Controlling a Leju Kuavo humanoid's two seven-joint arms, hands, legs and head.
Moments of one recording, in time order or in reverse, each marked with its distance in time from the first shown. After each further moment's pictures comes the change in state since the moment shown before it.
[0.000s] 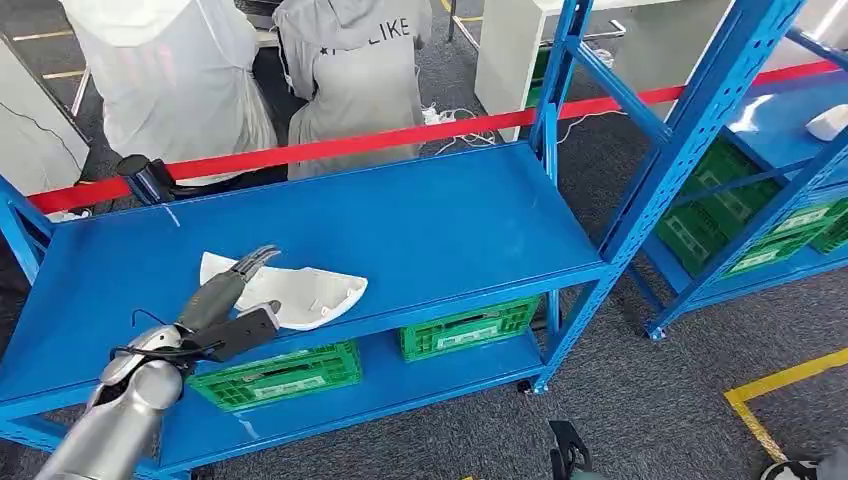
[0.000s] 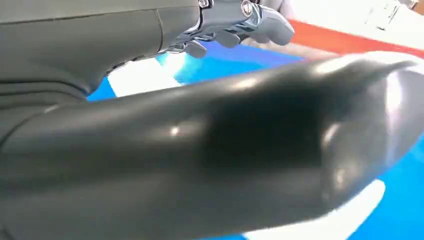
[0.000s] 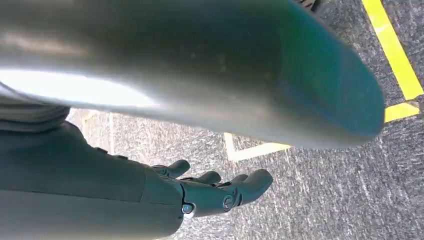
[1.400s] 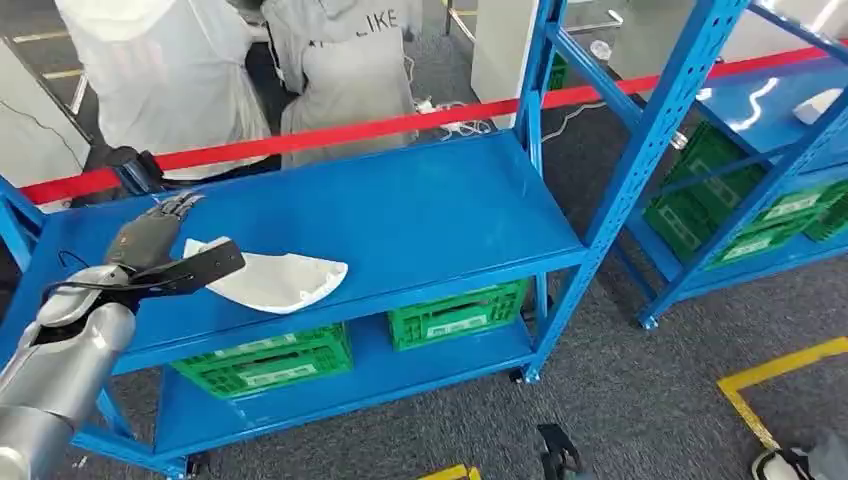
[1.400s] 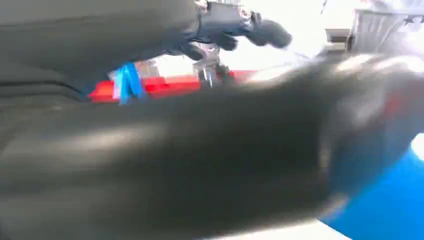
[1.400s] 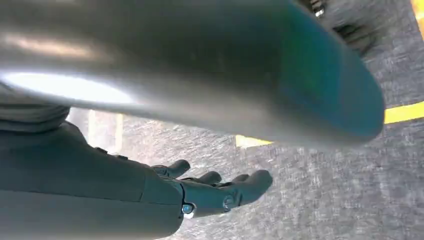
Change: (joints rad) left arm -0.244 0.008 0.075 0.215 -0.277 0.099 0.194; right arm 0.003 0.003 0.080 0.000 0.032 0.010 0.004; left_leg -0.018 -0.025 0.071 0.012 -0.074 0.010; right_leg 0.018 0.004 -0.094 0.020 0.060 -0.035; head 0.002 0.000
